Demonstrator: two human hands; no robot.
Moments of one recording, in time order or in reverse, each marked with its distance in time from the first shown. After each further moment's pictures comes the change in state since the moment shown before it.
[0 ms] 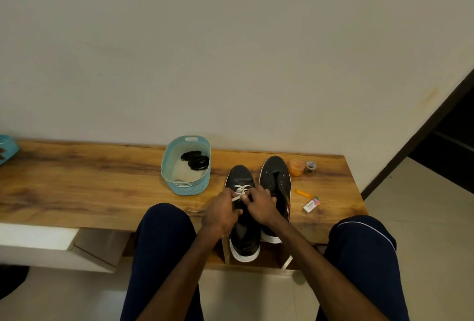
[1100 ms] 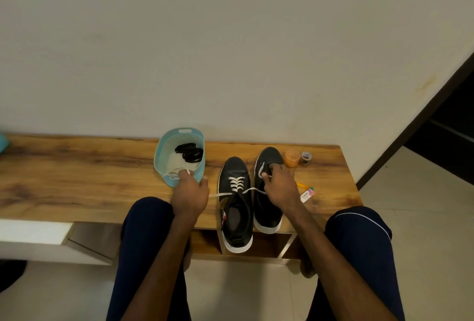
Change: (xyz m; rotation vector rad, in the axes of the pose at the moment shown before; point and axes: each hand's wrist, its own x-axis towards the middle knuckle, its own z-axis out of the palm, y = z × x) left_hand -0.002 -0.009 -0.039 -0.170 0.344 -0.326; right_hand -0.017 0.020 -0.057 0.039 0.253 0.084
